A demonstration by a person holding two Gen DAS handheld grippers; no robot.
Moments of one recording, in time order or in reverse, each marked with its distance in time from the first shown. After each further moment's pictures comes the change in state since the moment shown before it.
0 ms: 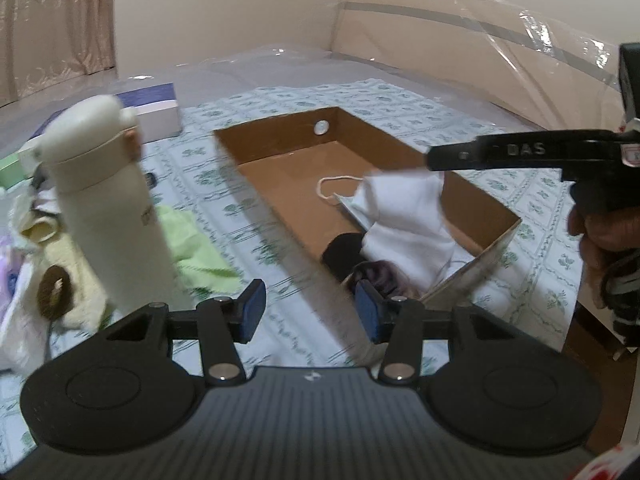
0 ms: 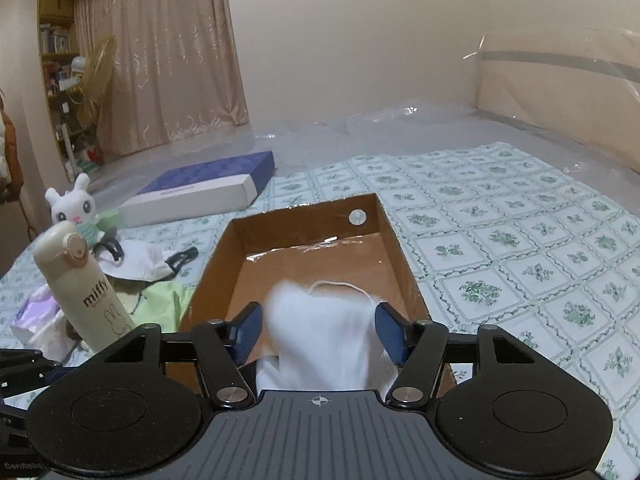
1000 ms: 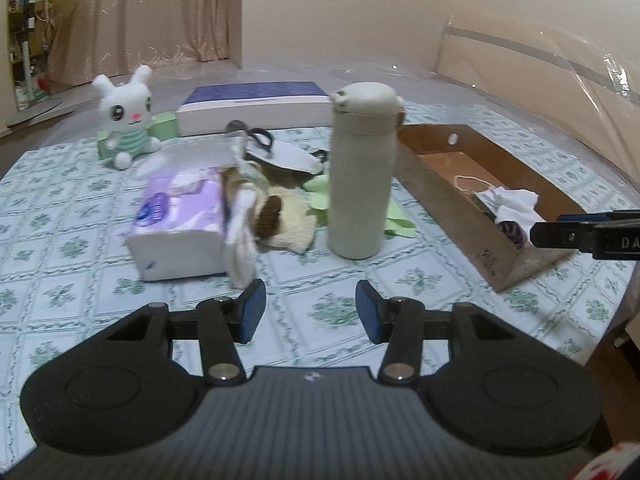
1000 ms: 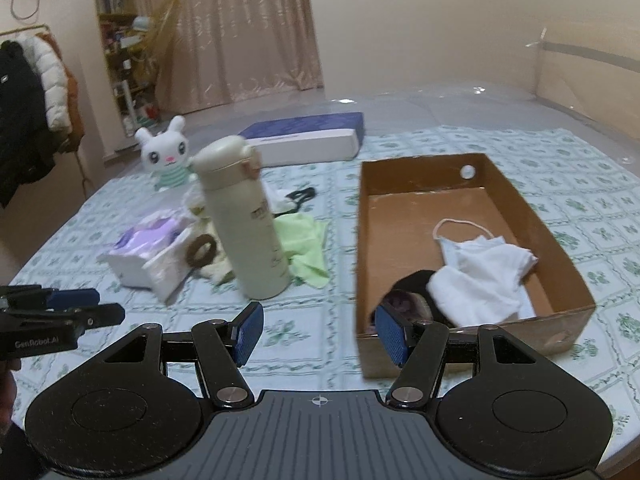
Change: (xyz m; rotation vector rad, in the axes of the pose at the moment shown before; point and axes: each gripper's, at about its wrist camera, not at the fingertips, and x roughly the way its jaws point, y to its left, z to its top) left arm -0.128 0.103 -0.066 -0.150 -0.039 0.247; right arm -0.049 0.130 -0.051 -0.074 0.099 0.123
